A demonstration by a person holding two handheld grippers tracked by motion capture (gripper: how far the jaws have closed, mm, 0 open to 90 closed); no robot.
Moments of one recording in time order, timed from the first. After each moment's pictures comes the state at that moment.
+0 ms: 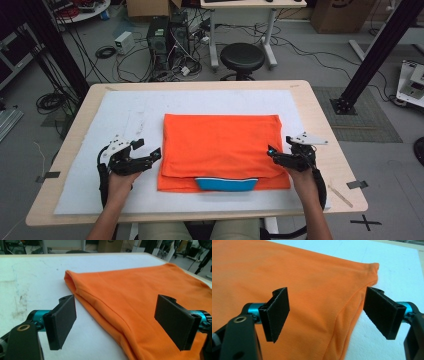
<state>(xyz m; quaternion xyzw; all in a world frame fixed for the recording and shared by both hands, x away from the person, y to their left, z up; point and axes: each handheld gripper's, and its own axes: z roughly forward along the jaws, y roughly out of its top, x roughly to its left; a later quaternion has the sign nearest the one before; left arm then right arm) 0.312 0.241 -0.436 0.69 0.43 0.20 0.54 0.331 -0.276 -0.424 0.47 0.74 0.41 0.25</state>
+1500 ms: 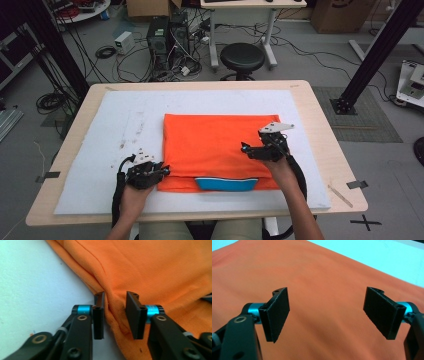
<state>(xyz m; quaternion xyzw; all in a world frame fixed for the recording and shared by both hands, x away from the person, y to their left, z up) 0.293 0.195 -0.454 0.77 0.46 0.16 0.41 0.359 -0.201 -0.402 0.41 0.81 0.38 0.20</state>
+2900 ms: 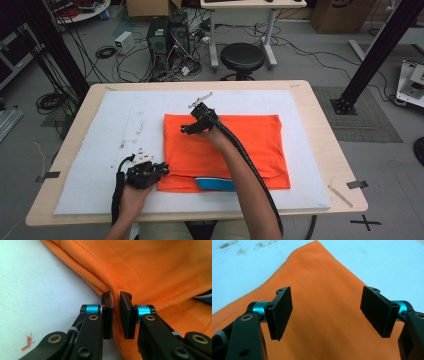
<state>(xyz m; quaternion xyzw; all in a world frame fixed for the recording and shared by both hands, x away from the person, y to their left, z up) 0.293 0.197 -0.454 0.77 0.46 0.15 0.42 0.479 -0.017 -0.423 0.30 0.87 0.36 0.10</state>
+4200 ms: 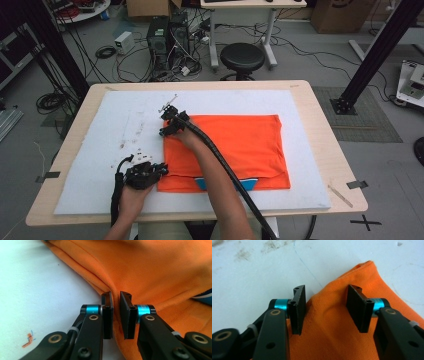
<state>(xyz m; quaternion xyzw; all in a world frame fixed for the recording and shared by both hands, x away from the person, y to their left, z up) 0.291 0.199 -0.454 0.77 0.46 0.15 0.42 0.488 0.075 -0.440 0.28 0.91 0.30 0.09</state>
